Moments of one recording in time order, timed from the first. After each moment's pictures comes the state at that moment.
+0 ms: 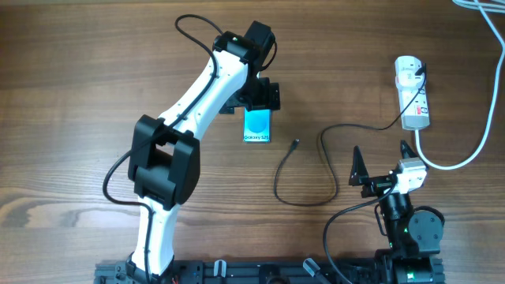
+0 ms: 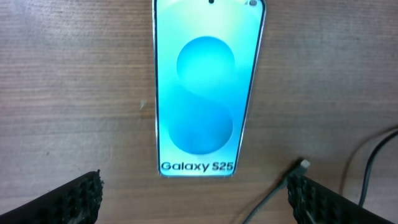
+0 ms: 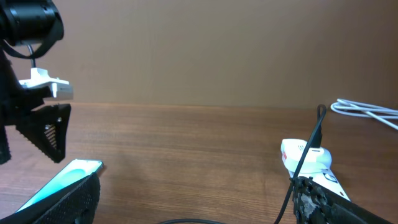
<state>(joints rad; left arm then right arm) -0.49 2.20 1.92 -1.22 0.09 -0.50 0.03 0.01 0.01 0.00 -0.09 0.01</state>
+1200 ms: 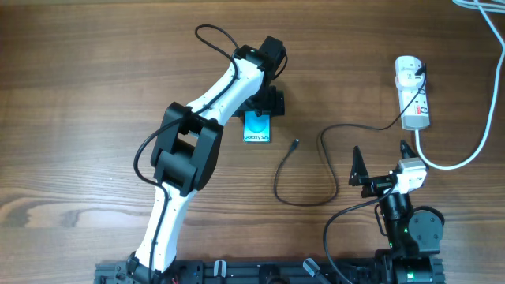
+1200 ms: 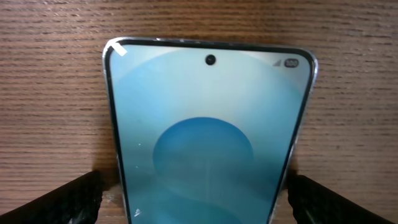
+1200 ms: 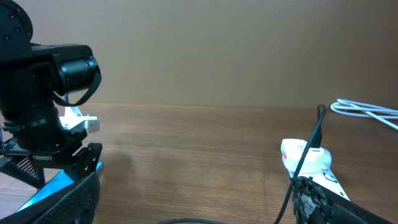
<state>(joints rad) -0.53 2.38 1.94 -1.09 0.00 -0.52 0.03 0.01 0.01 0.00 -0.09 0.01</state>
